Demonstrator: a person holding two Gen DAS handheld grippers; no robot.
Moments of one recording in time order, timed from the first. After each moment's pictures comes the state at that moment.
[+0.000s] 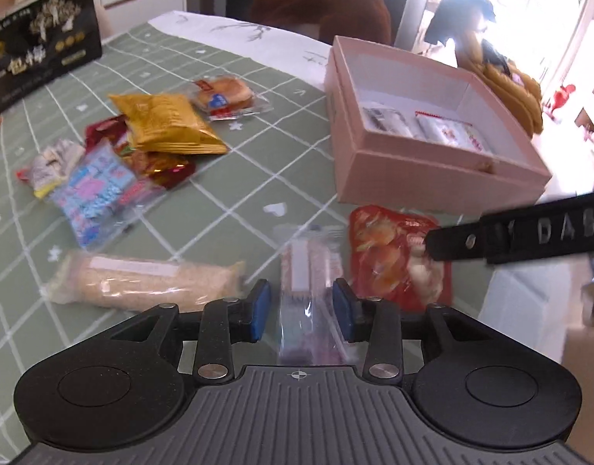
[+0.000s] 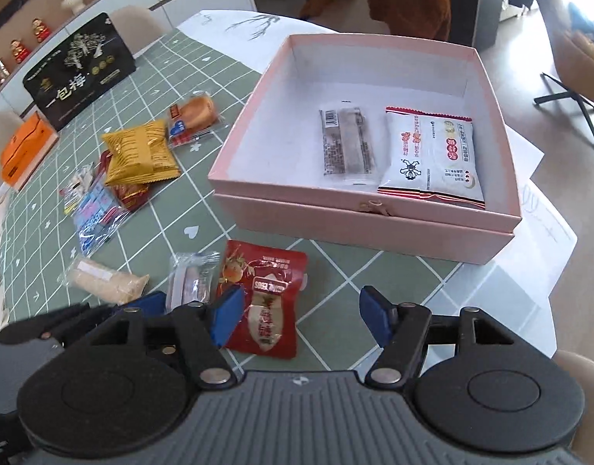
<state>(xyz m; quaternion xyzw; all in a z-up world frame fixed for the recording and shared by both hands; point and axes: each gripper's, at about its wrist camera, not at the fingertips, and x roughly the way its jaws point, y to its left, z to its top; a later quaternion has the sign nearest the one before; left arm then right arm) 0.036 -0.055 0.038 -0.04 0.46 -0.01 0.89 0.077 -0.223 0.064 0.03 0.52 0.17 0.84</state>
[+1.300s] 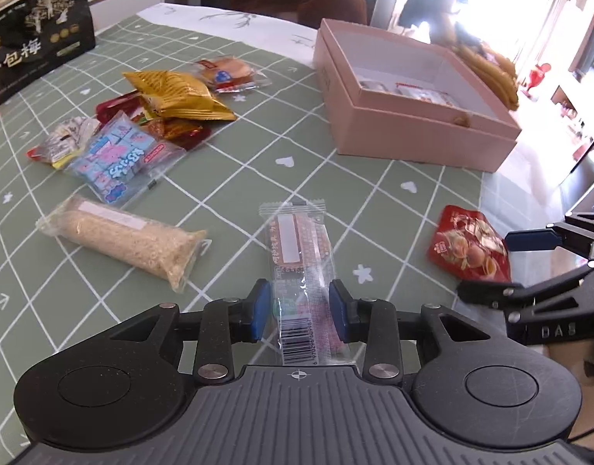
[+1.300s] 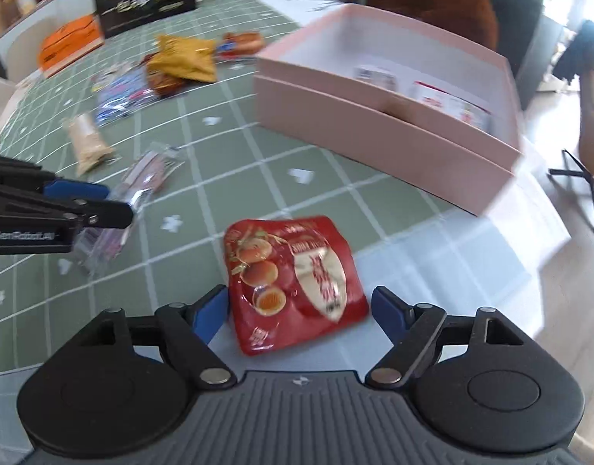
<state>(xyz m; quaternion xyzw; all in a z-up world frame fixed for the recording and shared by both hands) -0.004 -0.030 0.042 -0.04 0.47 -0.06 0.88 0.001 -0.241 0.030 -0.10 0.48 0.22 0.84</state>
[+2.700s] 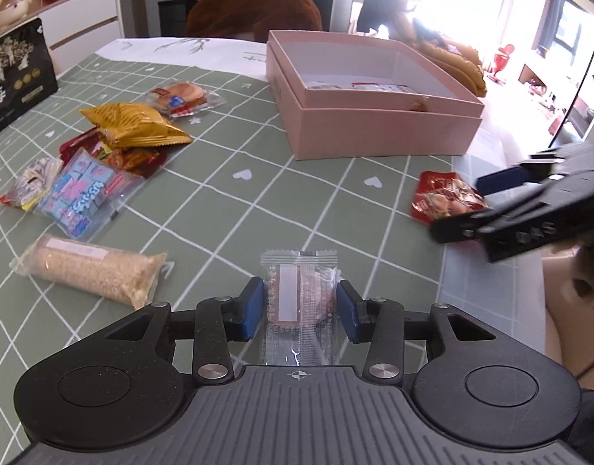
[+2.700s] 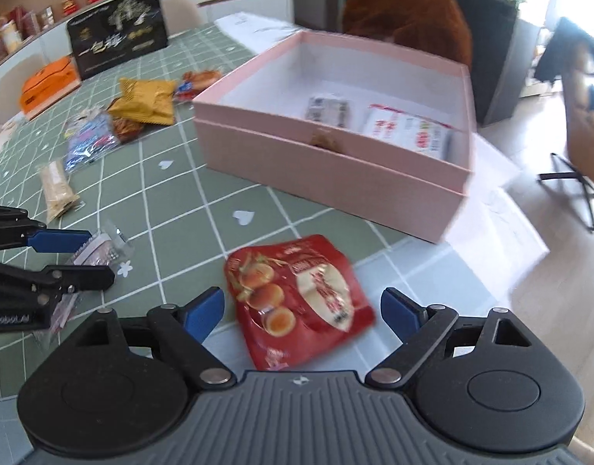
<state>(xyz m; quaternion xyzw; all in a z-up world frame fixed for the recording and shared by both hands) -0.009 -0.052 0.033 0.02 0.44 -0.11 0.89 0.031 -0.263 0.029 -0.07 0.45 0.22 0.86</state>
